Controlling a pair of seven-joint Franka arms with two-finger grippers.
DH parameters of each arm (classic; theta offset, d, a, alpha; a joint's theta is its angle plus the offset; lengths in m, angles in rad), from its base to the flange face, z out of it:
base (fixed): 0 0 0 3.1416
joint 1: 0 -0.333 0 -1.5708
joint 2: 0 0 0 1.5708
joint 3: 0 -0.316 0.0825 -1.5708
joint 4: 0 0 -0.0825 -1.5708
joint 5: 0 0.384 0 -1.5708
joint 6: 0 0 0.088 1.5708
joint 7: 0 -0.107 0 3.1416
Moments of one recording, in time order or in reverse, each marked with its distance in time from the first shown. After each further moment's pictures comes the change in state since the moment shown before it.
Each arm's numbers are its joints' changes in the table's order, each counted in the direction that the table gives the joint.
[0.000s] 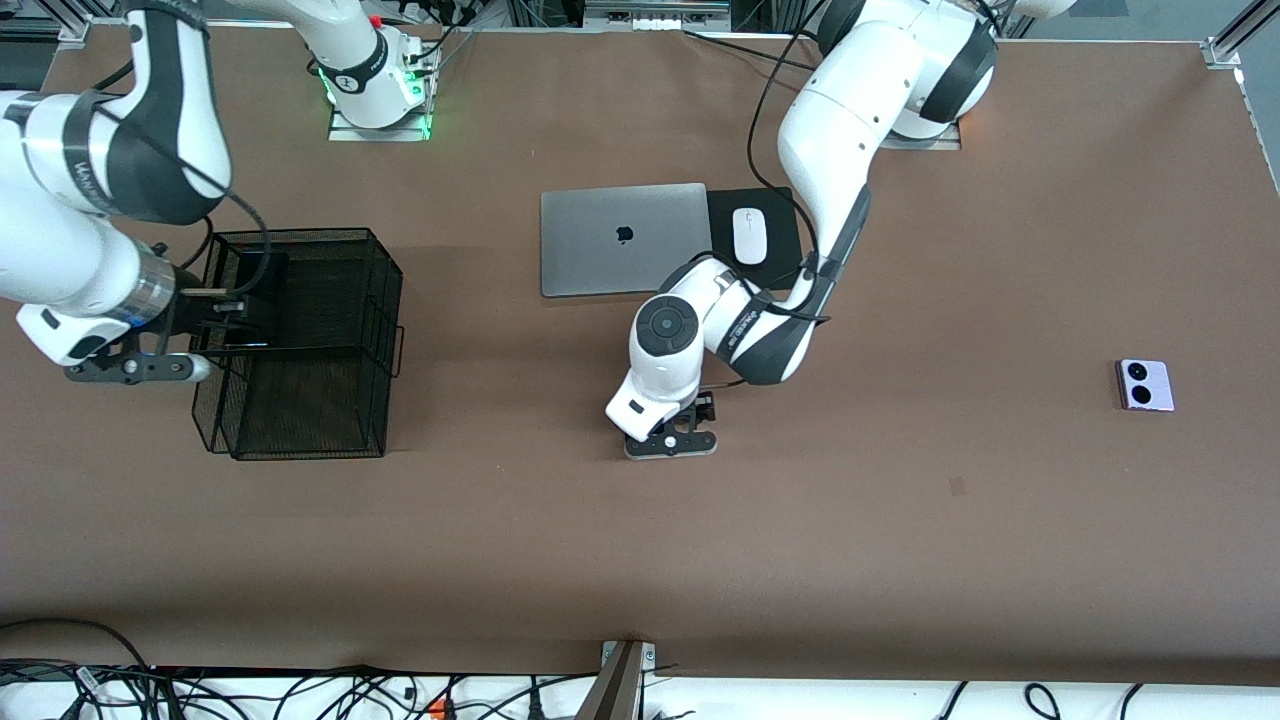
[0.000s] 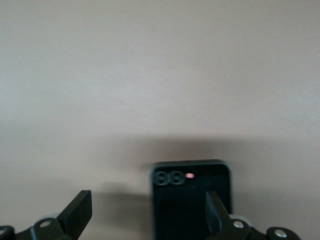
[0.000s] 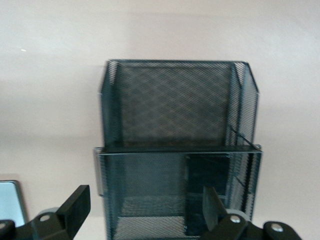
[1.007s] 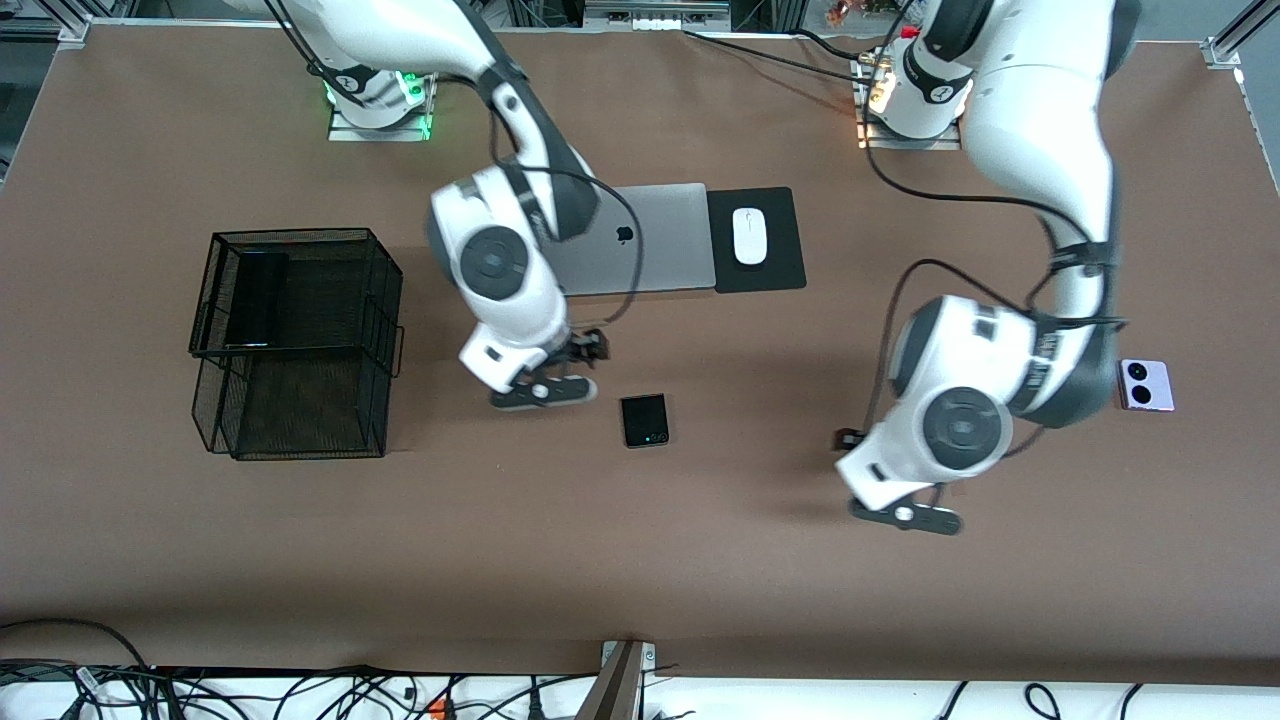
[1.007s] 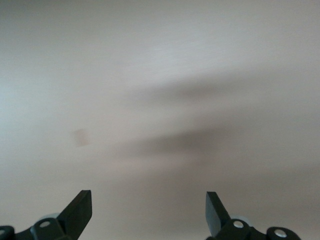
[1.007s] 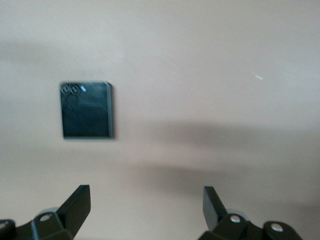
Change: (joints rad) left arm -0.386 0.245 -0.015 -0.071 0.077 0.379 -0.681; right arm -0.098 -0.498 -0.428 0.379 0.111 -0.293 -0.447
